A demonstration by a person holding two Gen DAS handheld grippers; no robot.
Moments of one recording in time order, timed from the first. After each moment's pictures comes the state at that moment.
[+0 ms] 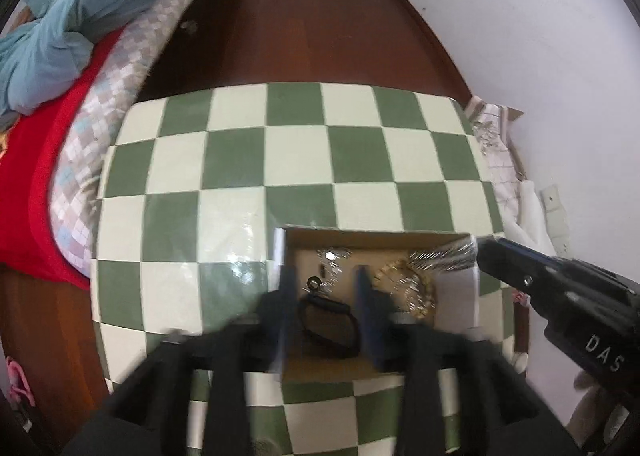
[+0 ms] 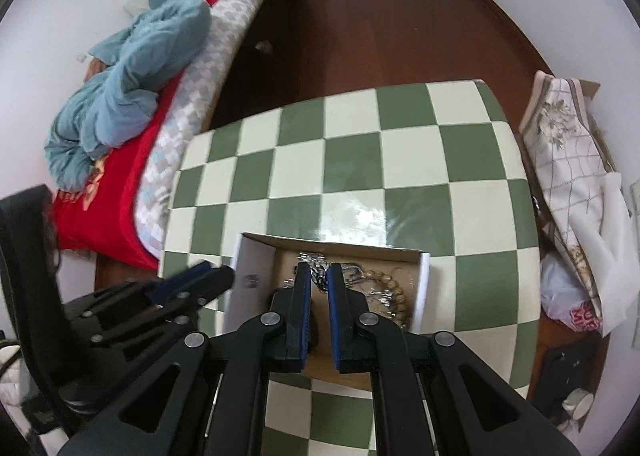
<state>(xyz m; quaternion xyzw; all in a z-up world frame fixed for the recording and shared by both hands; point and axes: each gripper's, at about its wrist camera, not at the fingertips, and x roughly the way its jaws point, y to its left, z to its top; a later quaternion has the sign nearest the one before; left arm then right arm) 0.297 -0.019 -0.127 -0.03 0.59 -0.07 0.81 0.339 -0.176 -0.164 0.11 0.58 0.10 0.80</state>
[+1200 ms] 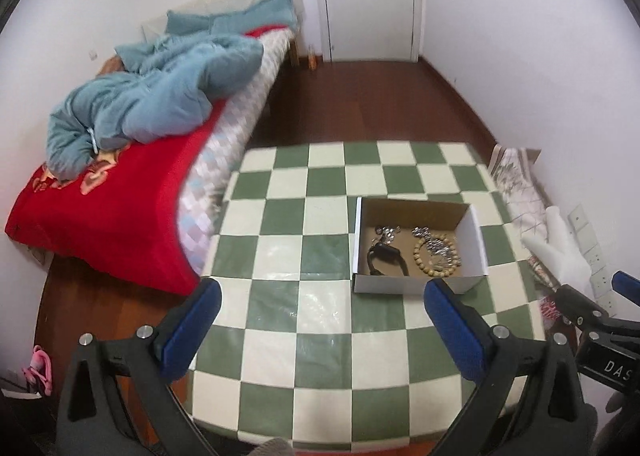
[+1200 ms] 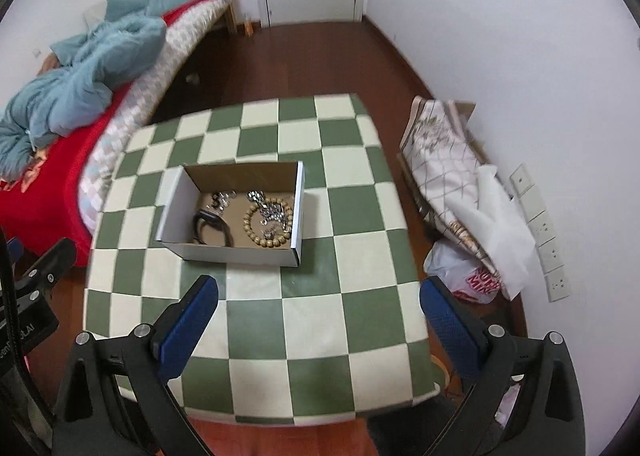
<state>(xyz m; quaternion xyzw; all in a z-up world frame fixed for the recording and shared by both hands) 0.105 0.010 -0.030 0.02 0.43 0.03 0.90 0.125 -0.192 -0.097 0.01 0.49 -0.06 0.87</state>
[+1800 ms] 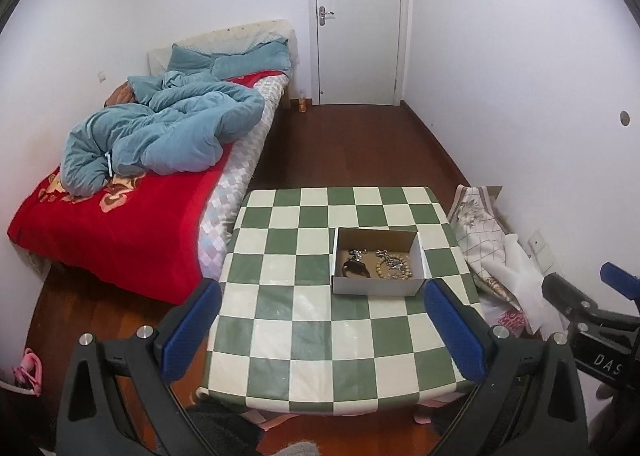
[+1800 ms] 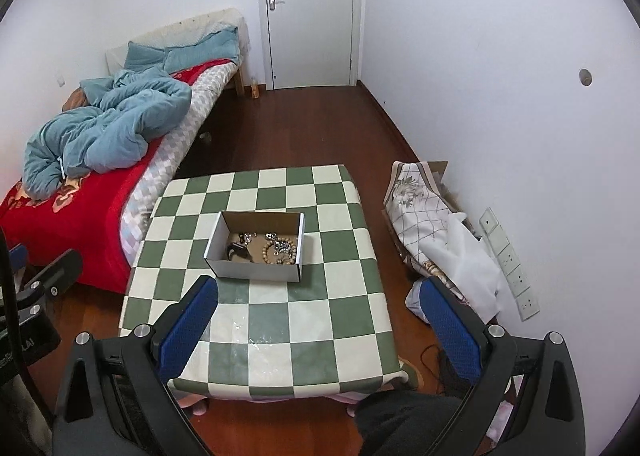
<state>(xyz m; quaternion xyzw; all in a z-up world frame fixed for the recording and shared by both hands) 0.008 0.010 0.074 0.01 0.37 0.00 0.93 -0.004 -0.187 0.028 0.00 0.39 -0.06 0.92</state>
